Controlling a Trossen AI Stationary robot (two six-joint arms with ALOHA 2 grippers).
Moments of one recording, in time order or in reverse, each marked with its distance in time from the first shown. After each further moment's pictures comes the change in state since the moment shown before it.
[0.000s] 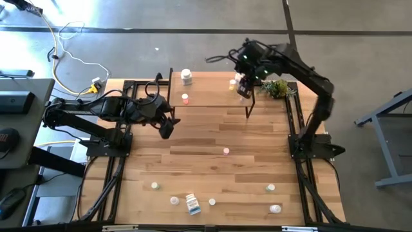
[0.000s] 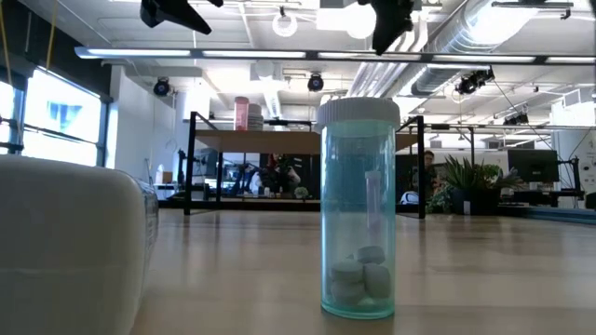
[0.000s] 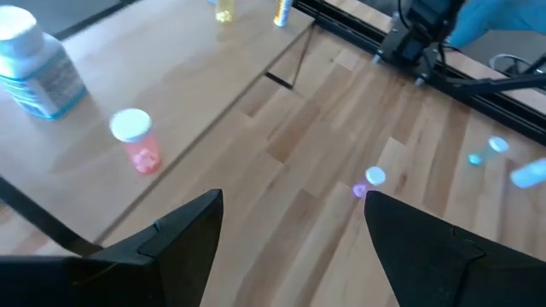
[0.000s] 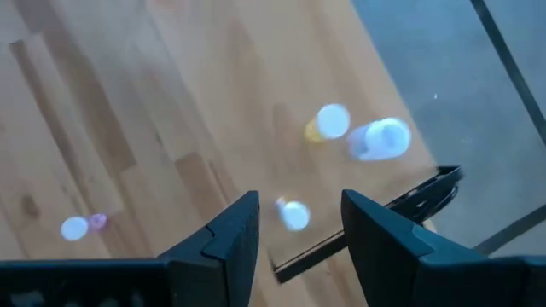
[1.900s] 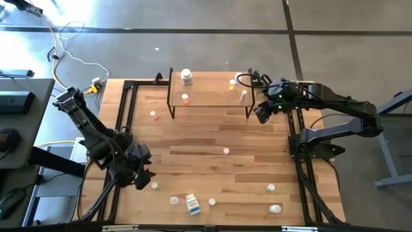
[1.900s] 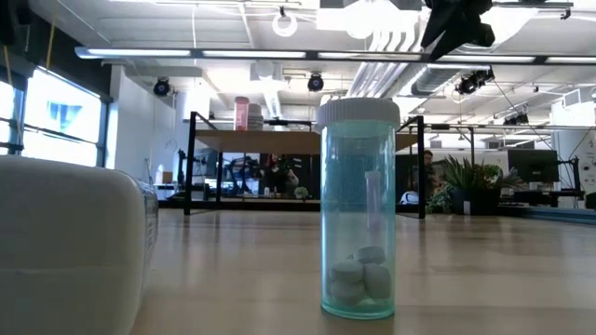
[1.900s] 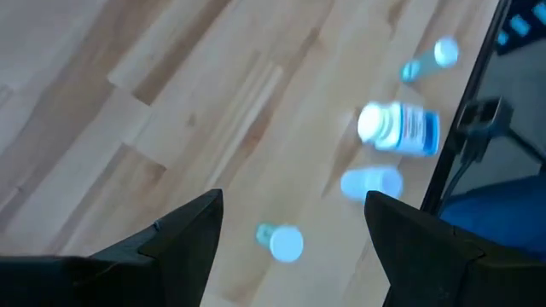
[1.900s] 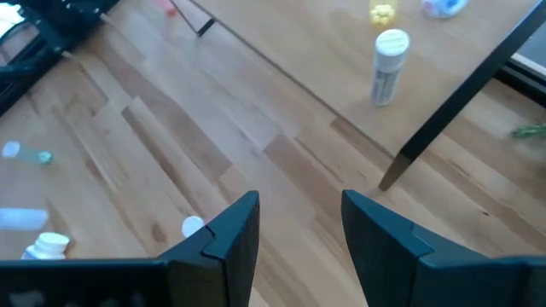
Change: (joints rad) left arm -0.802 0.056 -0.206 -0.187 -0.046 -0.842; right arm 0.217 -0.646 -0.886 0.464 -0.002 0.599
